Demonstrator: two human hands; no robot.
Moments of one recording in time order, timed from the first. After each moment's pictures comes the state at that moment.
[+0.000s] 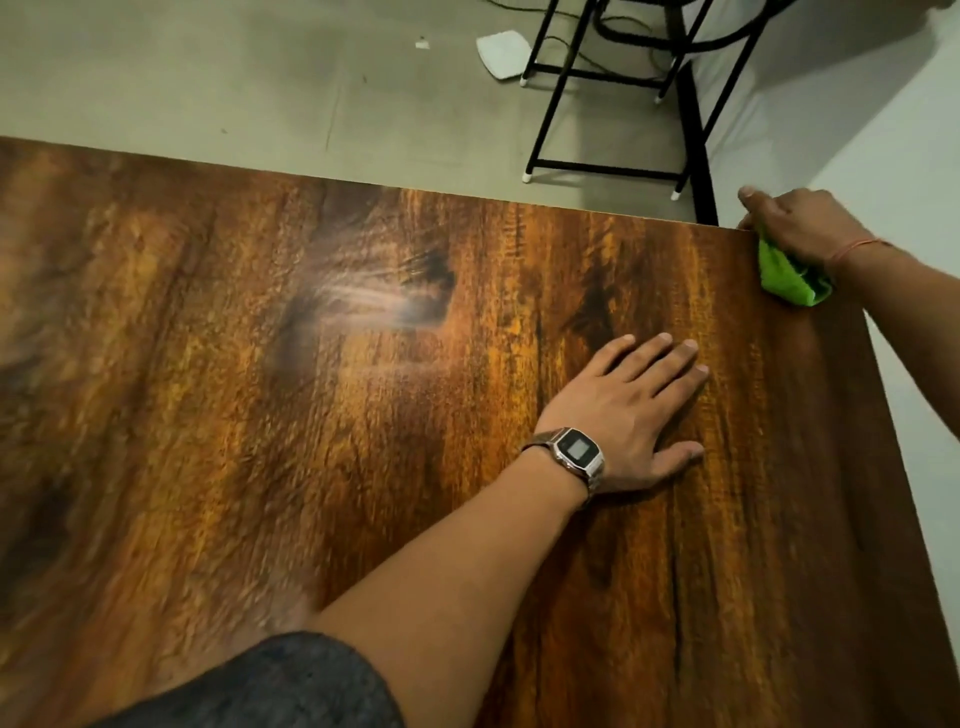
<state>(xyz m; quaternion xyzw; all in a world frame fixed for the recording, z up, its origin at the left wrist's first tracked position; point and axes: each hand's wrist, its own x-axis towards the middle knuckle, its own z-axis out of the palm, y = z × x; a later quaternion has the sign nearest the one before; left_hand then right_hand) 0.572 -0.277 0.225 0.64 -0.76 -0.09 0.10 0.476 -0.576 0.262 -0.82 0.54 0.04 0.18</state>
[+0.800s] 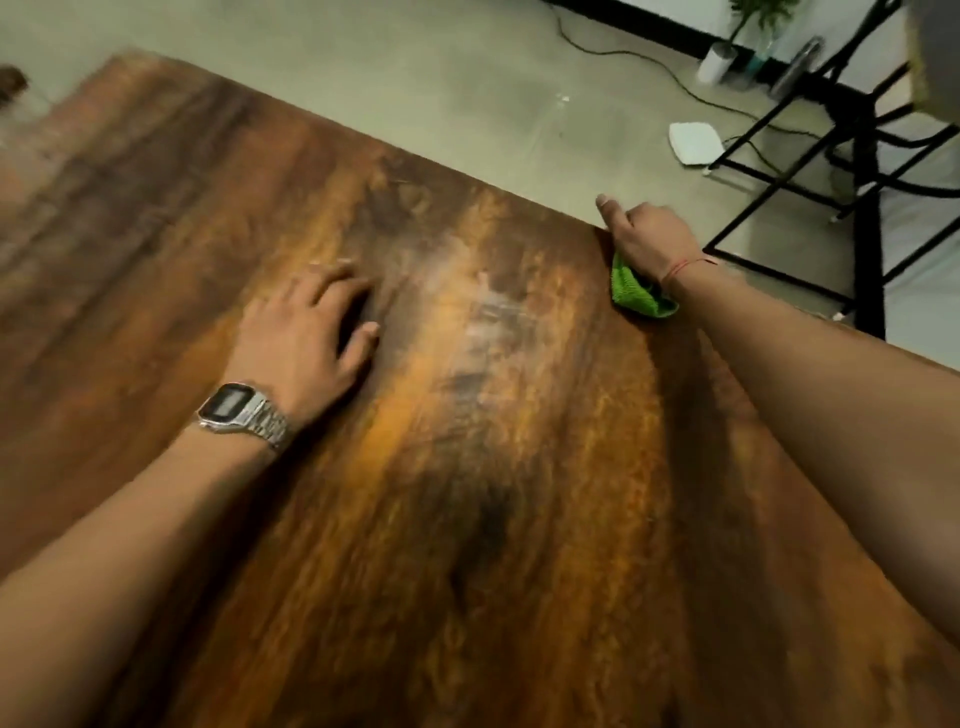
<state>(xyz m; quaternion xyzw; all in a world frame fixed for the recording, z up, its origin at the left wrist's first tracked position) 0.996 0.080 0.256 0.92 -0.38 -0.05 0.10 0.923 -0.300 0.232 -0.93 0.33 0.02 0.14</state>
